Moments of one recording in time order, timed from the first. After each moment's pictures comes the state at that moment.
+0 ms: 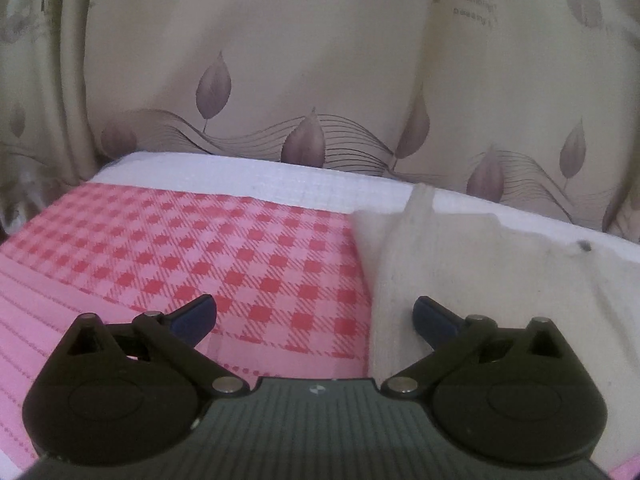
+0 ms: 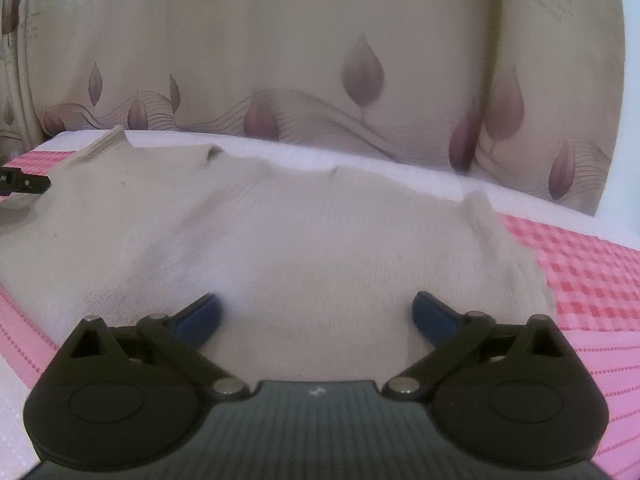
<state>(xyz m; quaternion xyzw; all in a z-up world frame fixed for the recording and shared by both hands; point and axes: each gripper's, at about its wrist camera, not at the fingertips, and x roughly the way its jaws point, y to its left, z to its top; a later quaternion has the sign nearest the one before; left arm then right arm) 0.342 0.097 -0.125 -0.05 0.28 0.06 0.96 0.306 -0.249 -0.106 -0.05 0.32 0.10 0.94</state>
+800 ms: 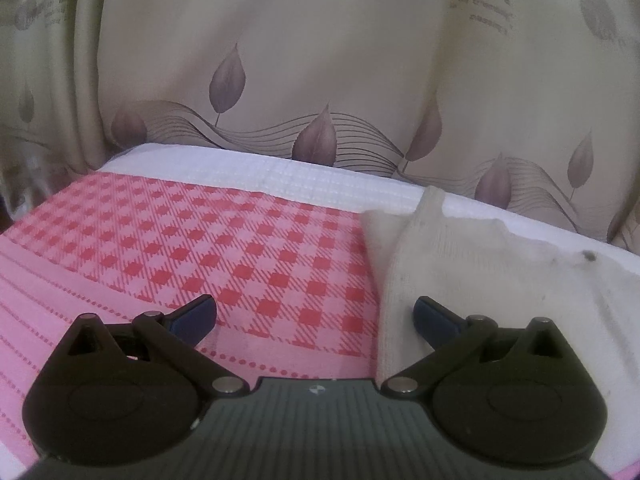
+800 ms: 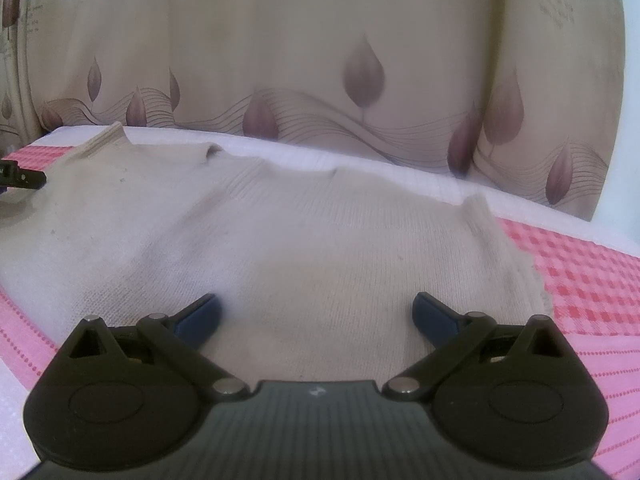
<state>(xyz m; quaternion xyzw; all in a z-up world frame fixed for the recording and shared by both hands) 0.338 0.100 -0.124 -0.06 0.27 0.07 0.96 0.306 -0.247 -0.105 -0.06 0.32 0.10 0.94</state>
